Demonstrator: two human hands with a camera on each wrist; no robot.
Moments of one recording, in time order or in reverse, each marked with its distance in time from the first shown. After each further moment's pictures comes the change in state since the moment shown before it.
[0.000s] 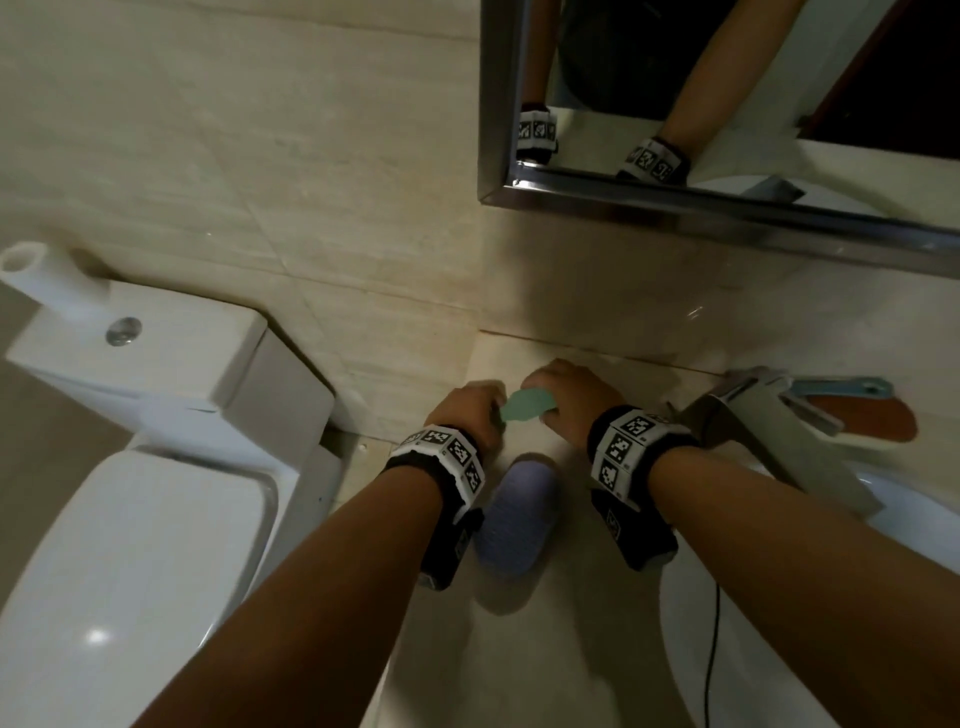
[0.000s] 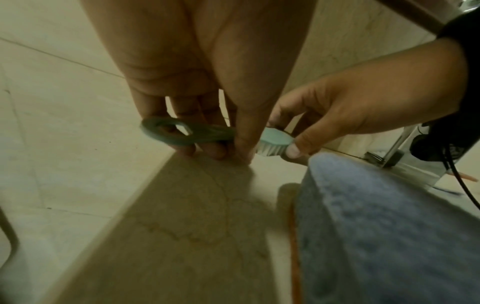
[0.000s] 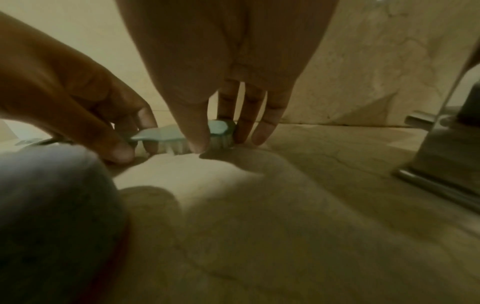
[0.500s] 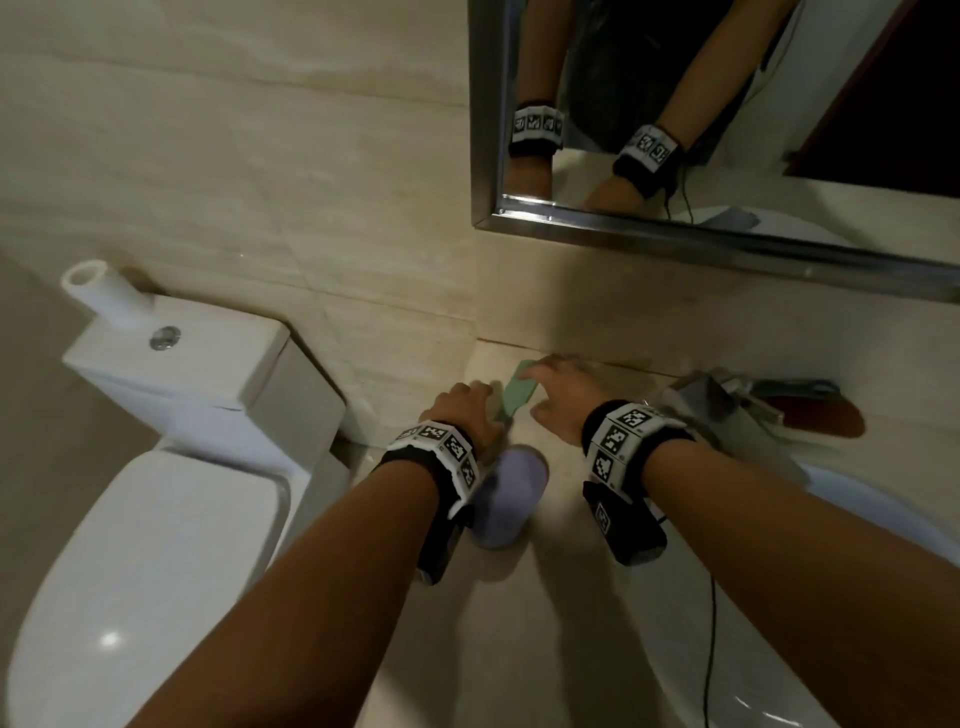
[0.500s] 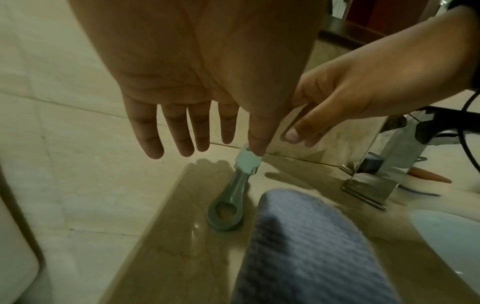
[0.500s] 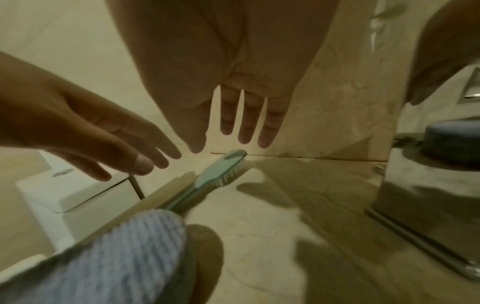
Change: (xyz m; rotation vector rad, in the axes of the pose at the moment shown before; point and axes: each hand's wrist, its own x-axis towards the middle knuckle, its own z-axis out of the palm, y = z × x) left_hand -0.046 0.024 -0.019 0.175 -0.056 -0.076; right_hand -0.044 -0.019 -0.029 0.030 0.053 -0.038
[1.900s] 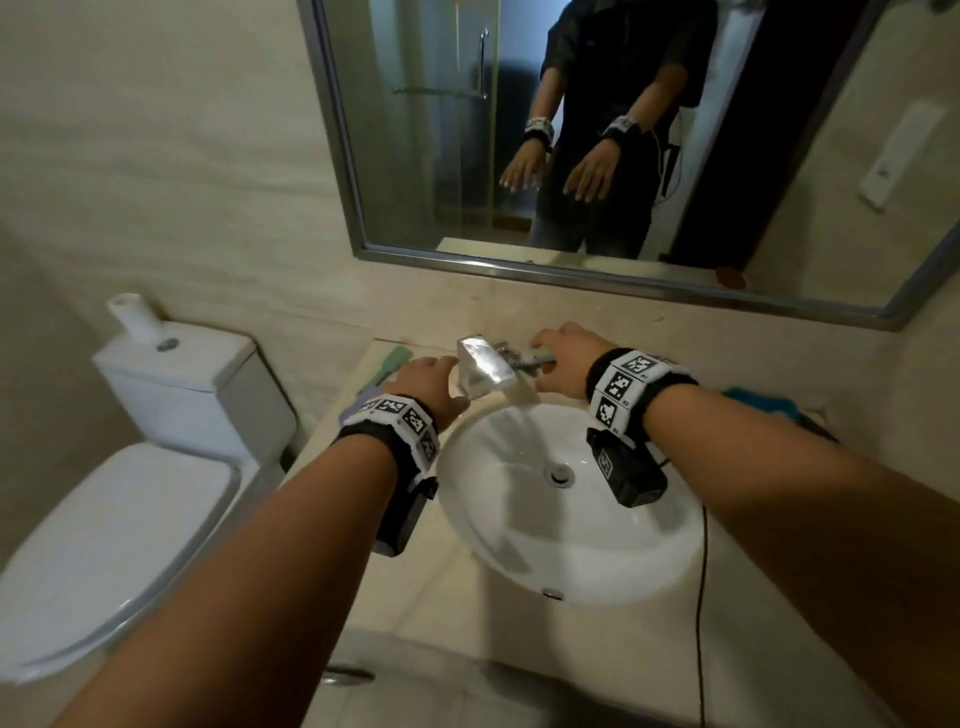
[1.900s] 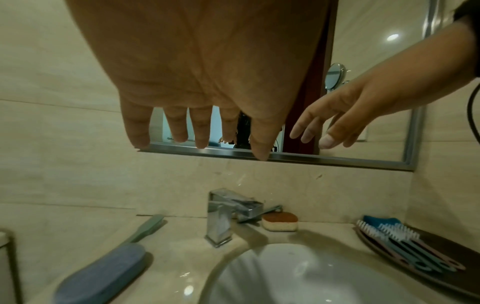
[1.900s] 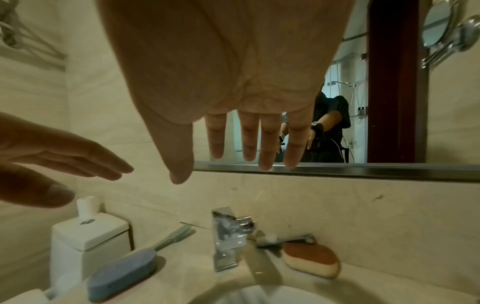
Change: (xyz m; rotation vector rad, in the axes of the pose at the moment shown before) left_hand -0.281 0.219 0.049 0.053 0.377 0.062; right_hand -0.357 0.103 -0.137 -0.208 0.147 0.075
